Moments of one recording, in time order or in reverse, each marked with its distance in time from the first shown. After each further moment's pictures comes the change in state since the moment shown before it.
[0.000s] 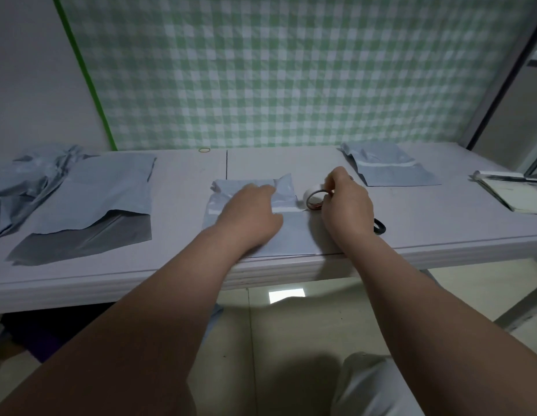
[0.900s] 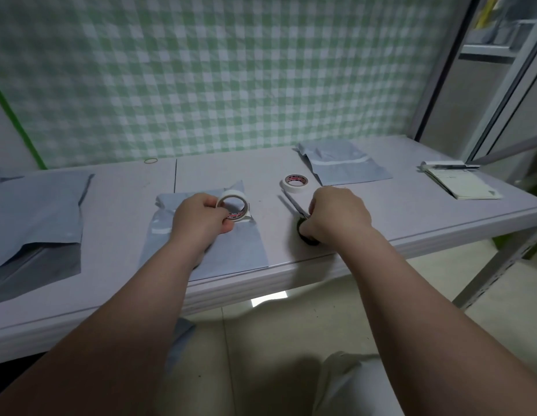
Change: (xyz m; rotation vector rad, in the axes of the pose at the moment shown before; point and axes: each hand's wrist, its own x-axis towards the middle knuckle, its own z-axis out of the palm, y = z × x) left_hand 0.035 -0.003 0.030 -0.854 0.159 -0.379; right_hand 0.004 0.016 -0.056 -0.272 -0.345 0.235
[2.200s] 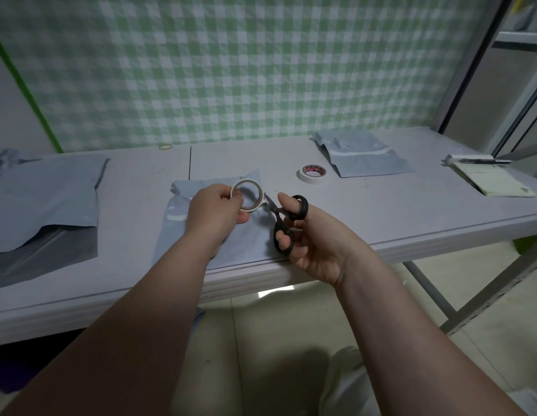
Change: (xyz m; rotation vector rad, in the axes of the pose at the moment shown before) left_hand -0.005 -0.002 -0.001 0.000 -0.001 0.037; right_hand -0.036 -0.025 0.031 1.509 -0.655 0.270
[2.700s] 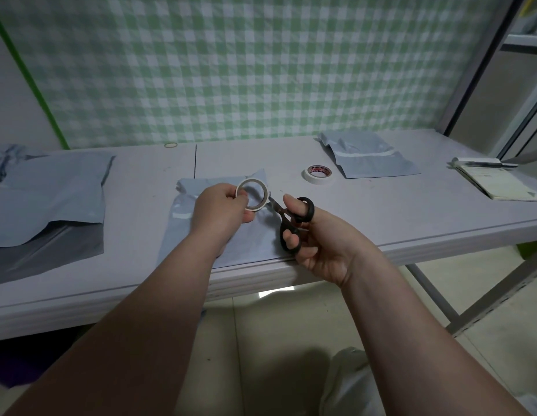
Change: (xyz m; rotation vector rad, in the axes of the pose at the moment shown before) left_hand 0.001 -0.001 0.001 0.017 0.003 0.007; right_hand 0.004 0.000 -0.003 0.008 -0.022 0.026
